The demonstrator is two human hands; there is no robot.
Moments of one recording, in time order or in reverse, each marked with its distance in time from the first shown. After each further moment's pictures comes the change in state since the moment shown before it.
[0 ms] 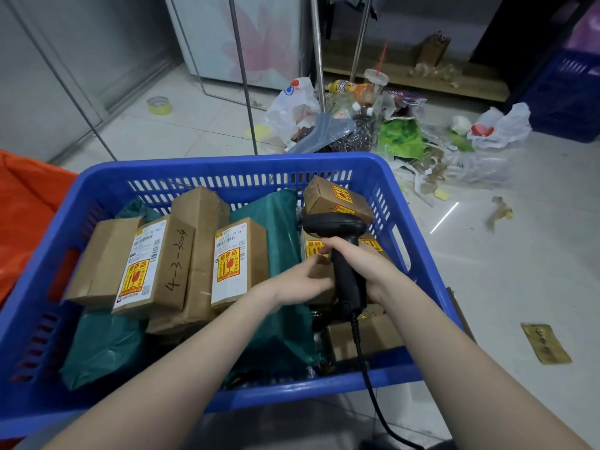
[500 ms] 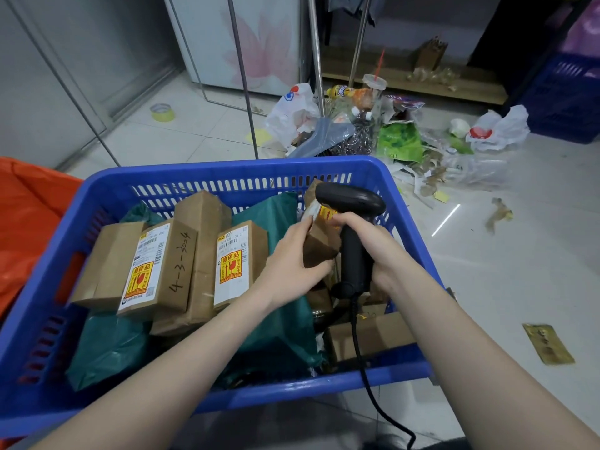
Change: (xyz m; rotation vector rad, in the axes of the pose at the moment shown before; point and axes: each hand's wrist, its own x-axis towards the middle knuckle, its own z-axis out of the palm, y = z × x) left_hand -0.016 0.010 -0.007 0.123 0.446 0.419; right_hand -0.025 -0.024 -0.006 0.240 0.044 -0.137
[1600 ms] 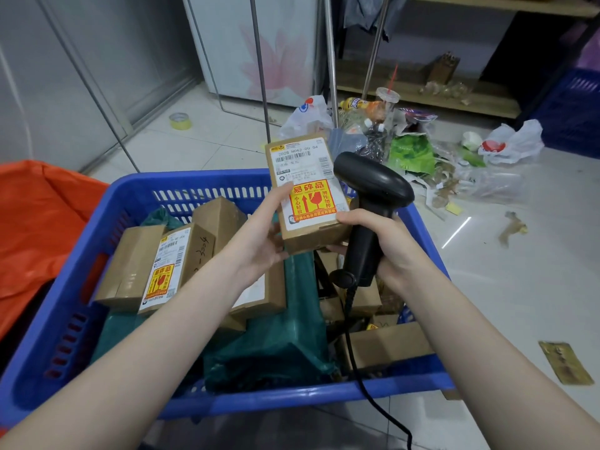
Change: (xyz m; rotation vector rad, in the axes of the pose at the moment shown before) left_hand -0.003 0.037 -0.071 -0.884 0.140 -0.445; right_hand -0.013 -0.015 0.015 0.220 -0.164 -0.212
